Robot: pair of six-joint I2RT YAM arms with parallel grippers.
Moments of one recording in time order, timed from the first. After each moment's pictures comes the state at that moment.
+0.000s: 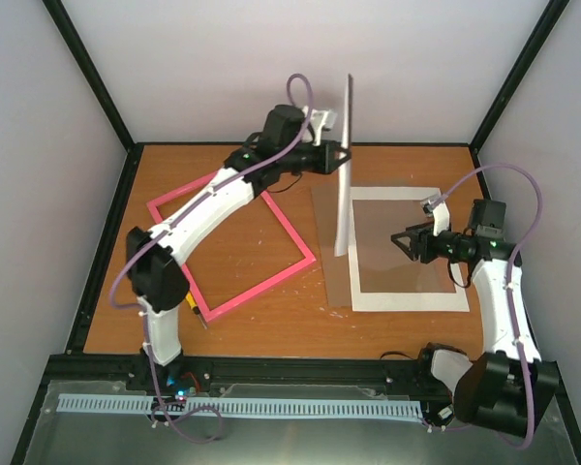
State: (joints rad) left arm -0.66 1.85 1.86 -0.42 0.40 -0.48; right arm -0.24 1.10 0.88 -0.73 -0.85 -0.39
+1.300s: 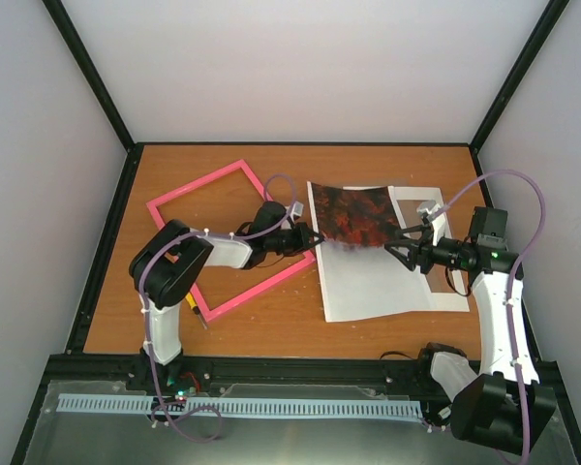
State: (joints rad) left arm -0.65 1.92 0.95 0.46 0.50 -0.97; right arm -0.24 0.99 0.85 -0.80 -1.11 -0.53
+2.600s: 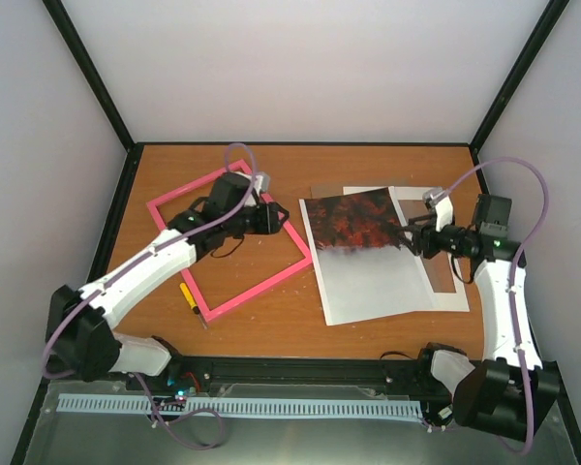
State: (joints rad) left arm -0.61 1.37 1.09 -0.37 0.21 -0.55; right arm -0.24 1.04 0.89 -0.73 -0.92 -0.45
